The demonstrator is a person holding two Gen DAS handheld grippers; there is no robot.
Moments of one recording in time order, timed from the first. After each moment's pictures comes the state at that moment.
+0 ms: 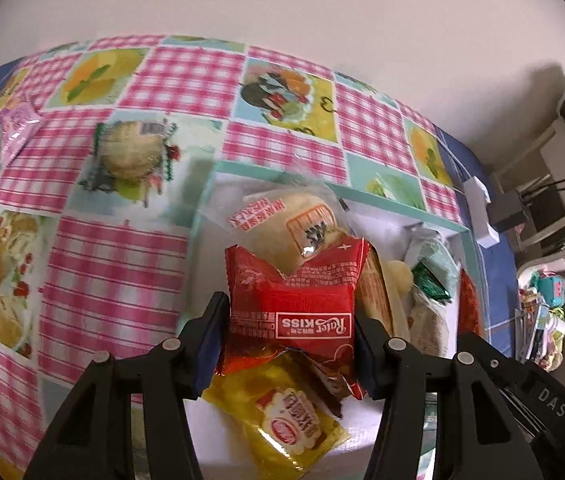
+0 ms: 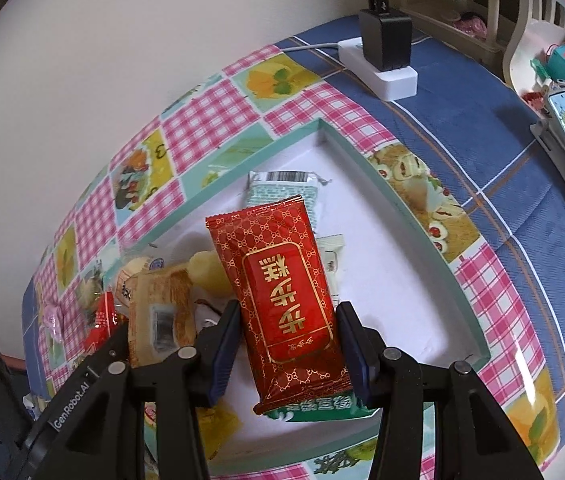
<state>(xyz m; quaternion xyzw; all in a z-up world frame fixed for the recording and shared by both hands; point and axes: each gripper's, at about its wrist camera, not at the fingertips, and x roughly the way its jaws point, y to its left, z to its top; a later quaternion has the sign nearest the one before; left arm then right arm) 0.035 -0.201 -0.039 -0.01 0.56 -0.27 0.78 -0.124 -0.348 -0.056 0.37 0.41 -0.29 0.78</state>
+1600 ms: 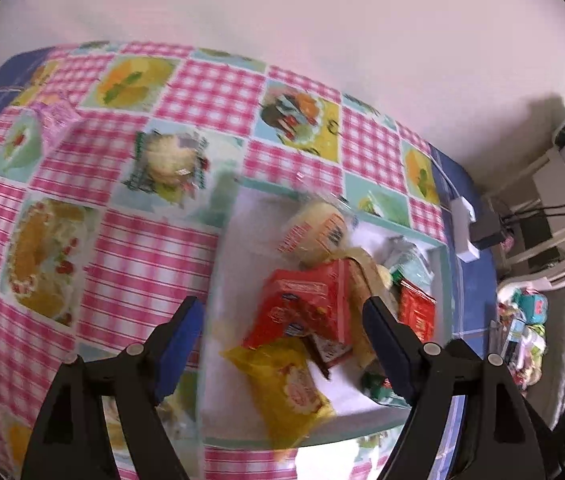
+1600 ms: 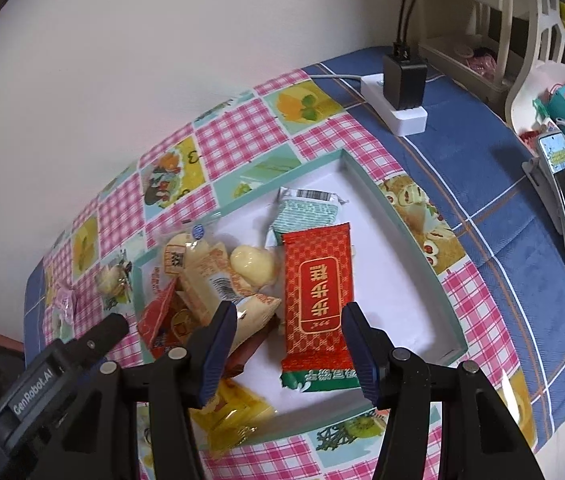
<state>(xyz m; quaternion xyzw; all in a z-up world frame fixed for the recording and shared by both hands) 0.034 -0.168 0.013 -0.04 0.57 -0.24 0.79 -0.132 -0.321 -0.013 0.33 0.40 -0.28 0.81</state>
